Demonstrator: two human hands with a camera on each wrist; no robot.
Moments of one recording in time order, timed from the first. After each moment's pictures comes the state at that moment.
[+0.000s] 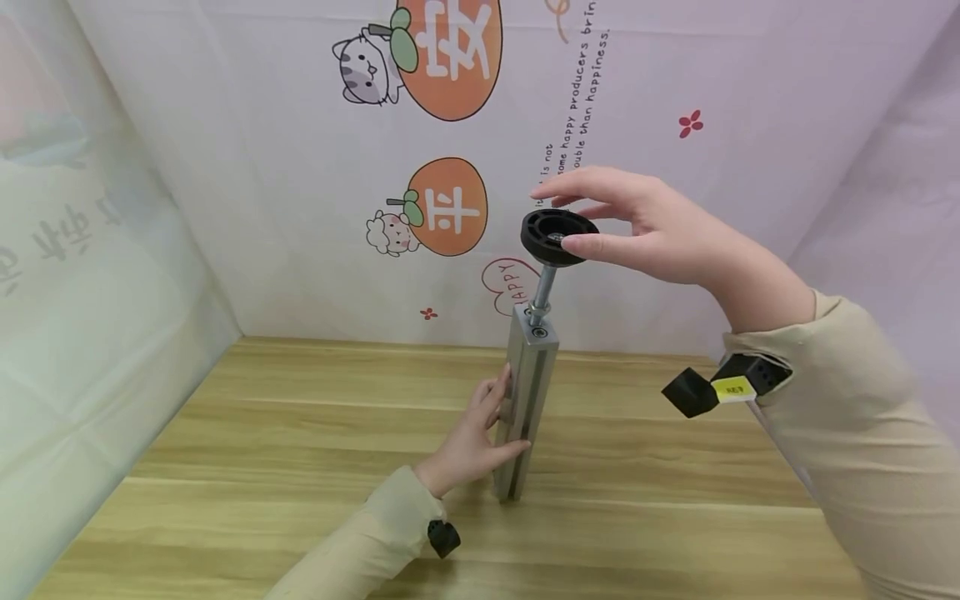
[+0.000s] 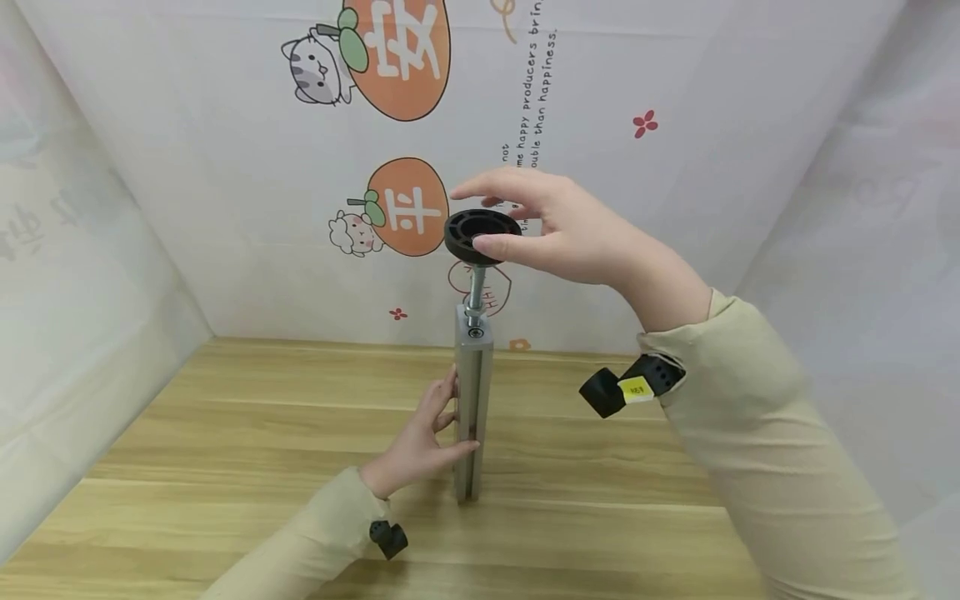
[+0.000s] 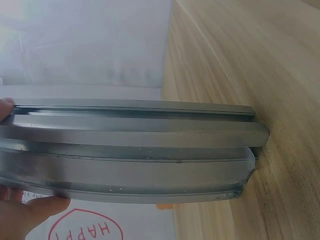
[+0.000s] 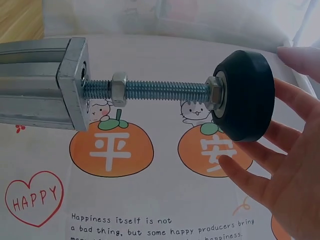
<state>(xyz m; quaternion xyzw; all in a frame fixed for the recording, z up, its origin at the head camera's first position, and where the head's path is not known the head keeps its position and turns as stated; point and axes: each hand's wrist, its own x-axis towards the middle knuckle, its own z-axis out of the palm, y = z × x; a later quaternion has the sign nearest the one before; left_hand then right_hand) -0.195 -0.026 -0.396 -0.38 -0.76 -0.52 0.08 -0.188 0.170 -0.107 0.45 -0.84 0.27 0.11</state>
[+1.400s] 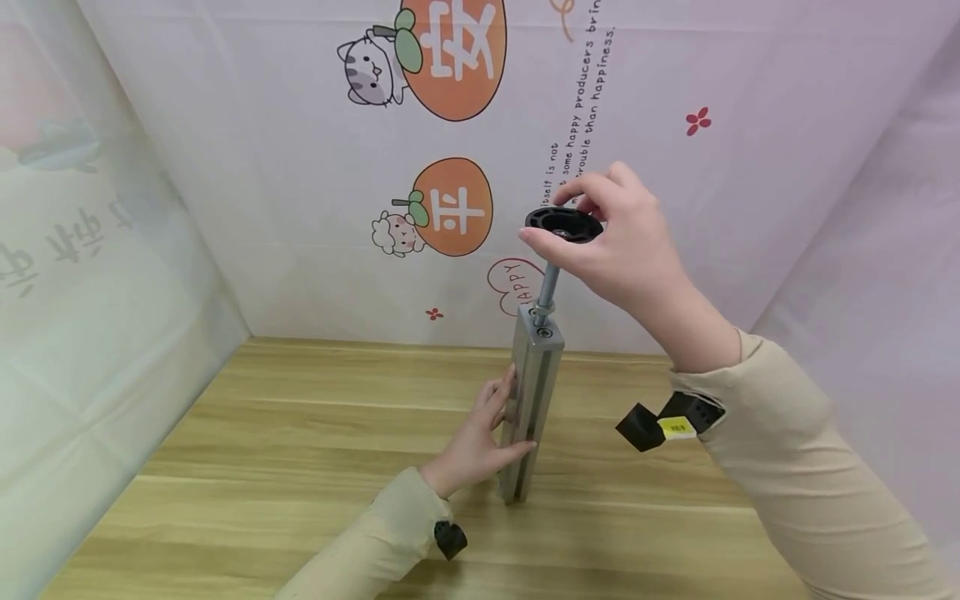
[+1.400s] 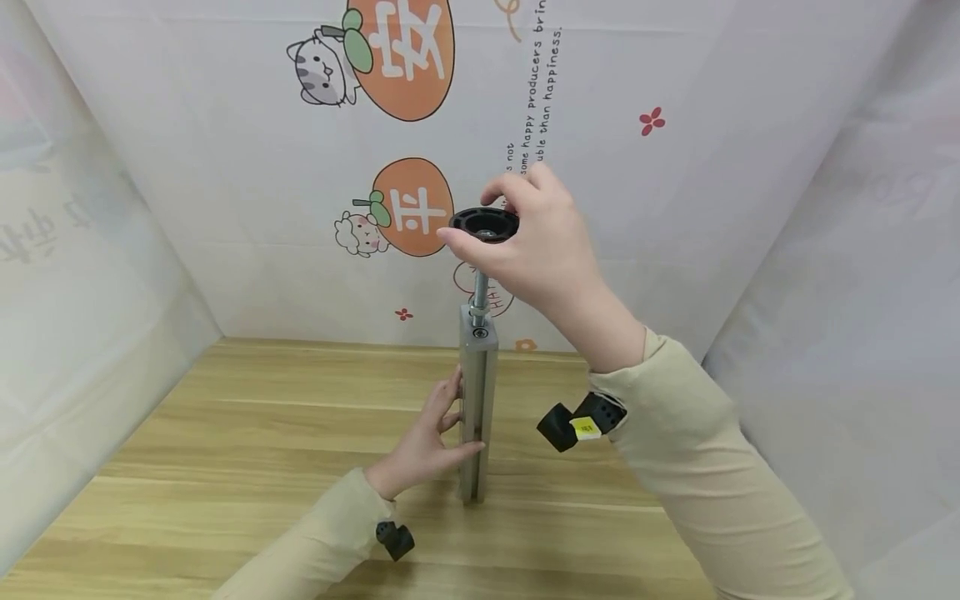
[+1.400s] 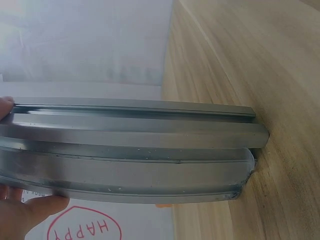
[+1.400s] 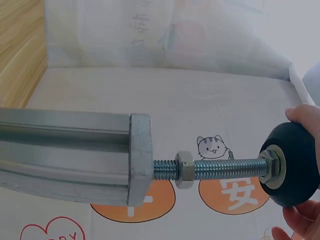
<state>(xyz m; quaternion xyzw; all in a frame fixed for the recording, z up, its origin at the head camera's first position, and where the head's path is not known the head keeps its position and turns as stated) -0.195 -0.025 -0.399 -0.39 -0.75 -0.53 0.10 -0.183 0.130 -0.139 0.21 -0.87 0.33 0.29</state>
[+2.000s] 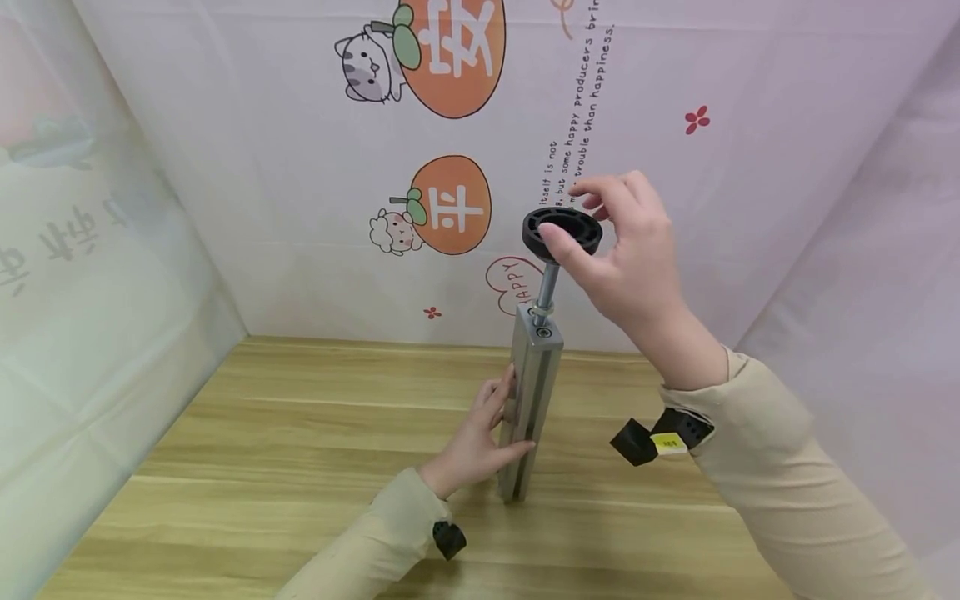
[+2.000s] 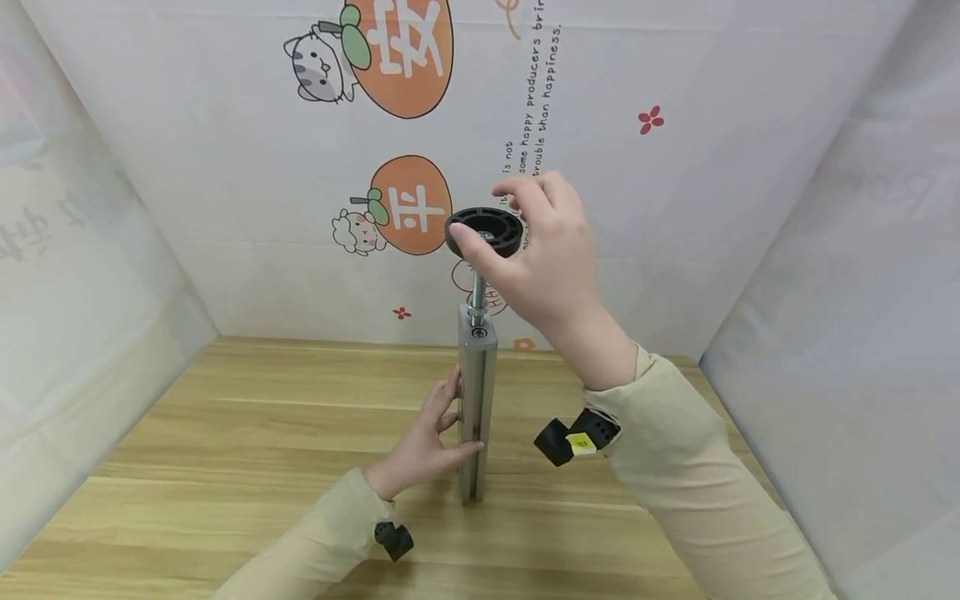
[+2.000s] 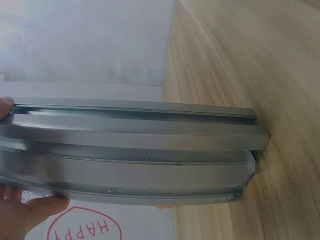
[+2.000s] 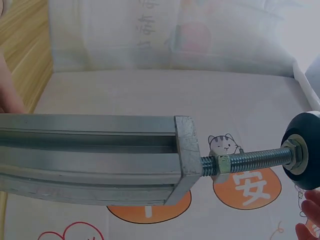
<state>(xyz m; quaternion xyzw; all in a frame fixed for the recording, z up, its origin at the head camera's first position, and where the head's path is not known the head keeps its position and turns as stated) -0.195 -0.023 -0.401 -0.39 -0.74 -0.53 0.10 -0.191 0.135 -0.161 0.26 -0.79 0.36 0.42</state>
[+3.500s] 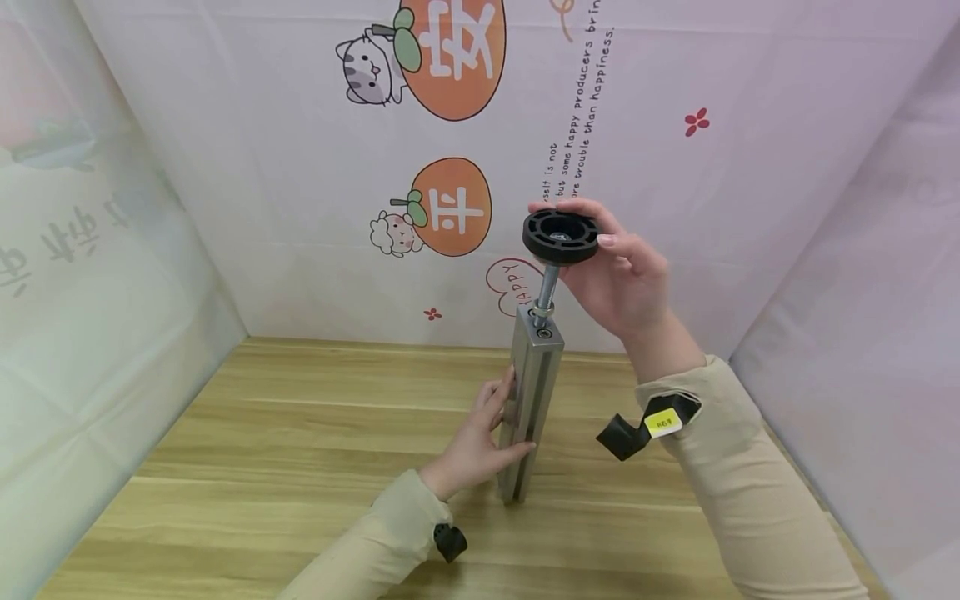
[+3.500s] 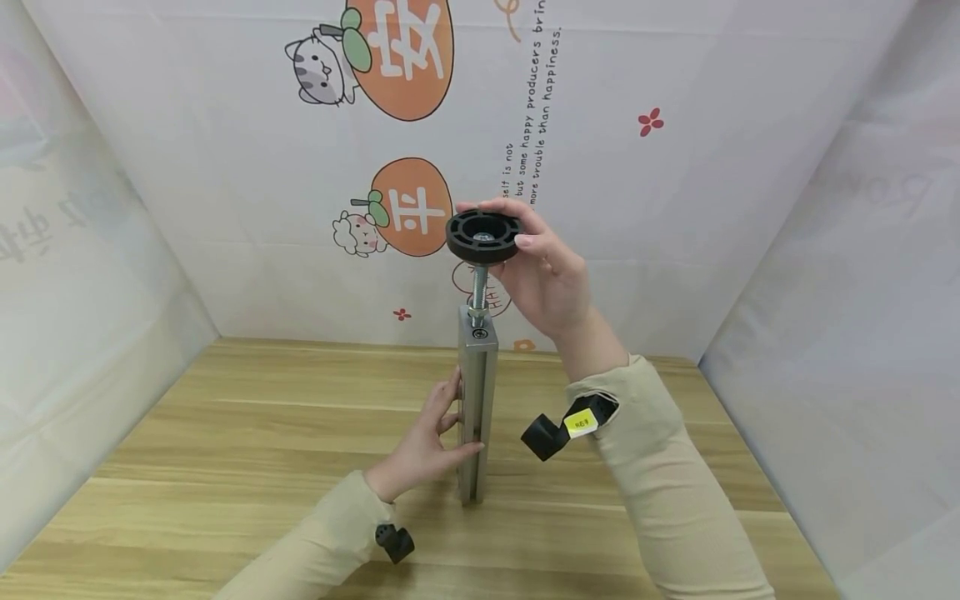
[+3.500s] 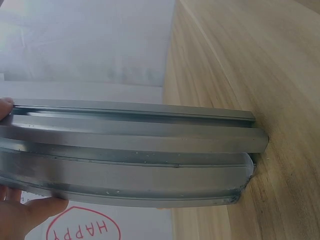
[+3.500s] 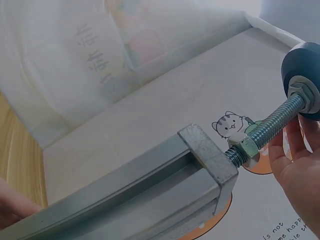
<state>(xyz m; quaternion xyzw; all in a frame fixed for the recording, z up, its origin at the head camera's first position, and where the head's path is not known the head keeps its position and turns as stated) -0.193 -0.024 -0.400 -0.38 -0.75 -0.54 0.09 -0.223 0.144 -0.188 0.47 -0.42 0.77 -0.07</state>
